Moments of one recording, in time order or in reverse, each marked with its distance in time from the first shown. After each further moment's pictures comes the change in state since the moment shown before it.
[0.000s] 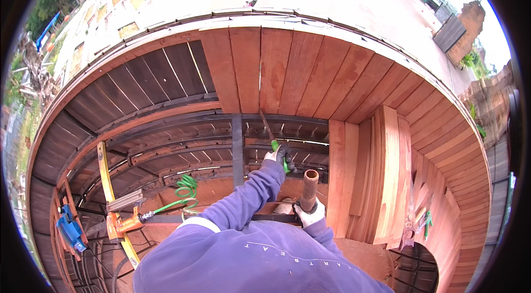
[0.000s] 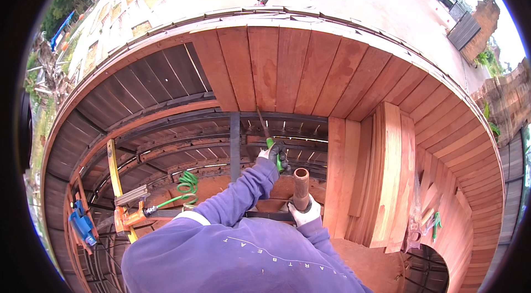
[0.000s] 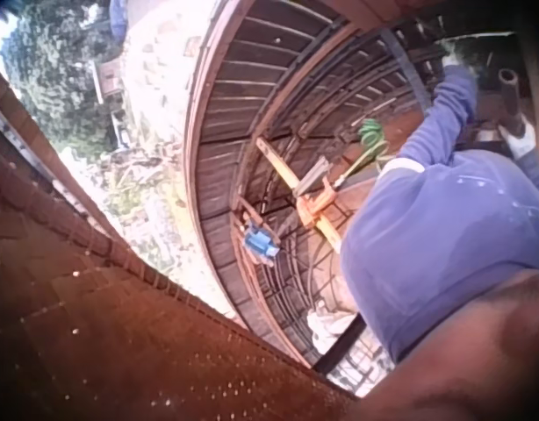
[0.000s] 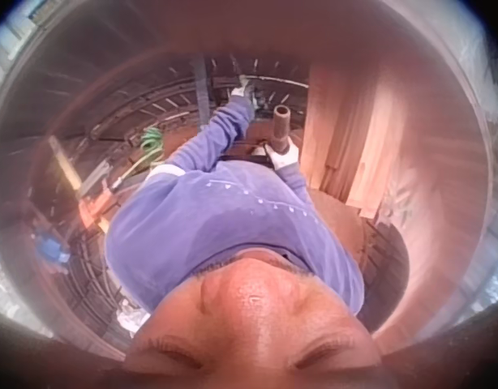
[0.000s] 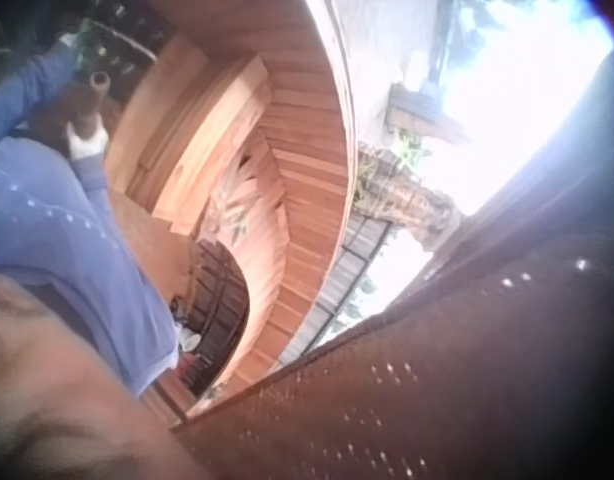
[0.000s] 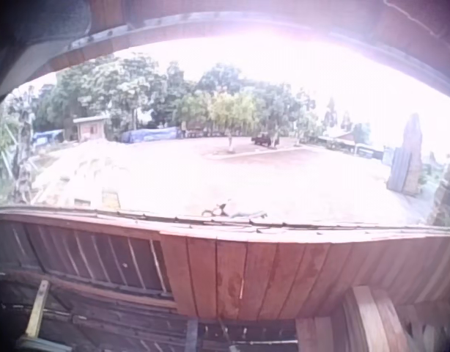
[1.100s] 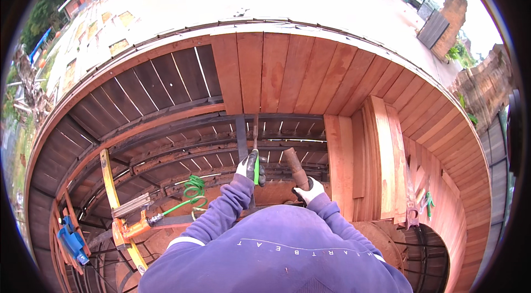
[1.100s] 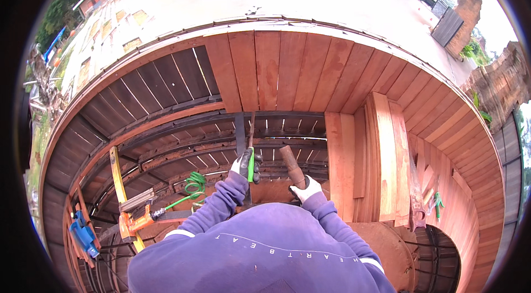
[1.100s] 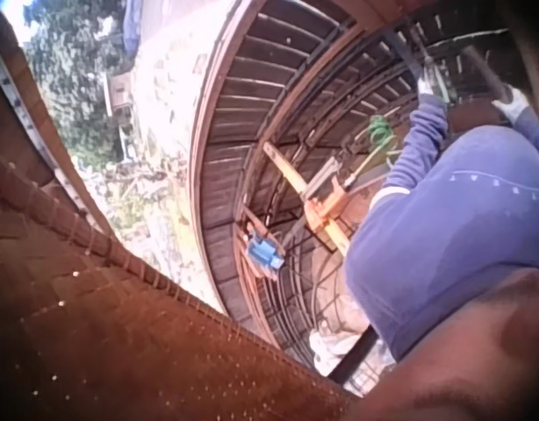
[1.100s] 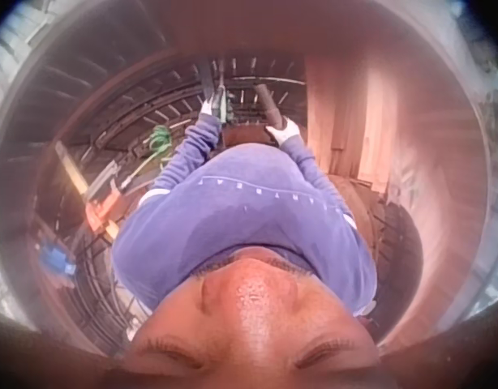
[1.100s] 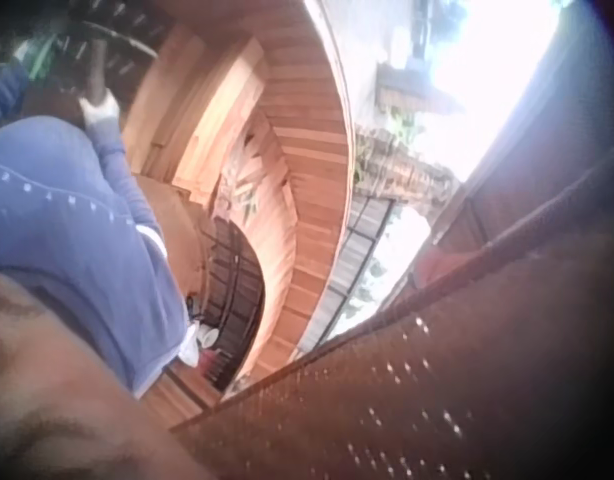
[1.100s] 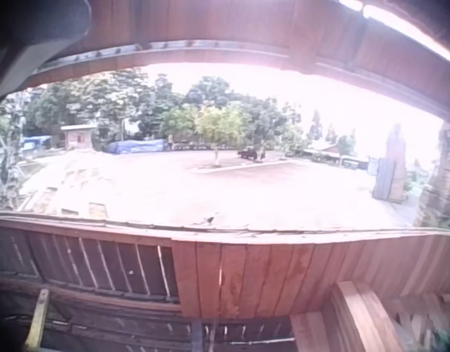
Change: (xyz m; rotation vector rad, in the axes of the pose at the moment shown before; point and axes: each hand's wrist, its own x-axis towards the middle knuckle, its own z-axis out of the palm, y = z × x) left_hand -0.089 0.055 -0.079 0.351 -0.105 0.174; right_hand 0.034 0.000 0.013 -0.256 -0.107 0.024
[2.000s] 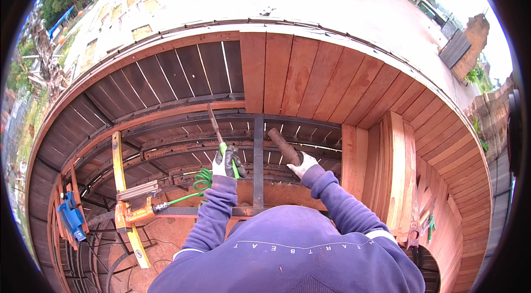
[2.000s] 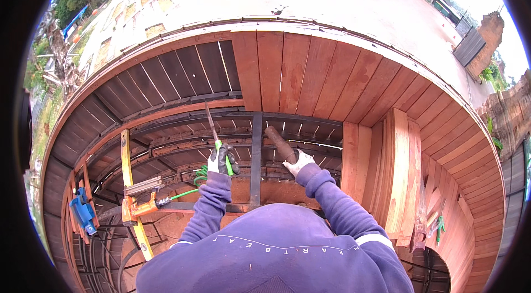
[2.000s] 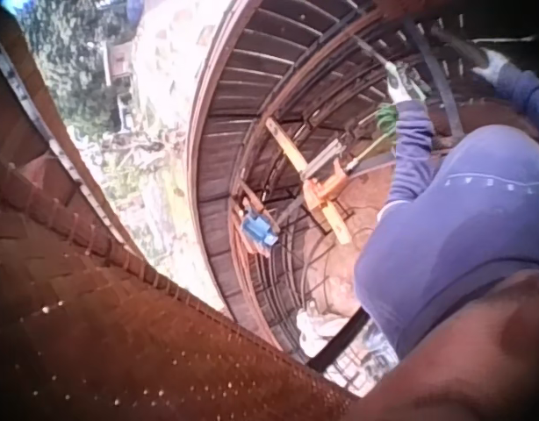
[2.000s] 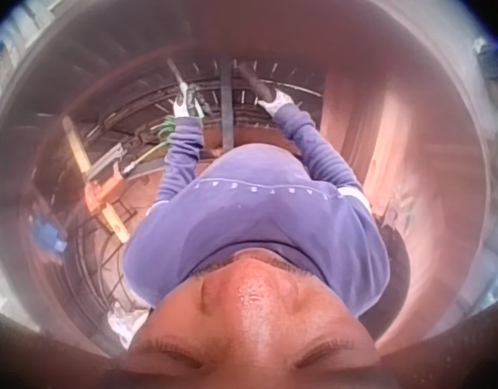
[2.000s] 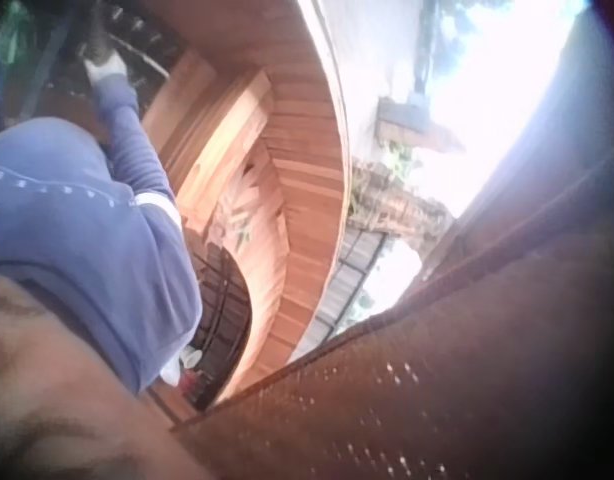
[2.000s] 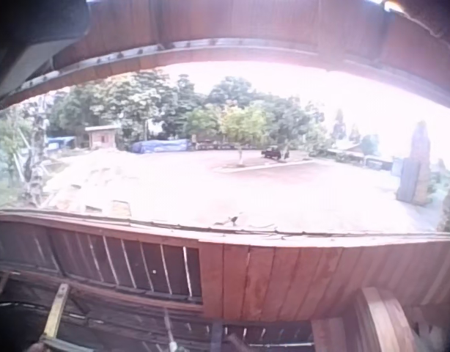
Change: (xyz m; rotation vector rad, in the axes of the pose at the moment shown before) left_hand -0.036 0.043 -0.059 -0.133 0.303 0.455; right_hand 0.099 -0.082 0.020 -0.481 -0.265 -0.201
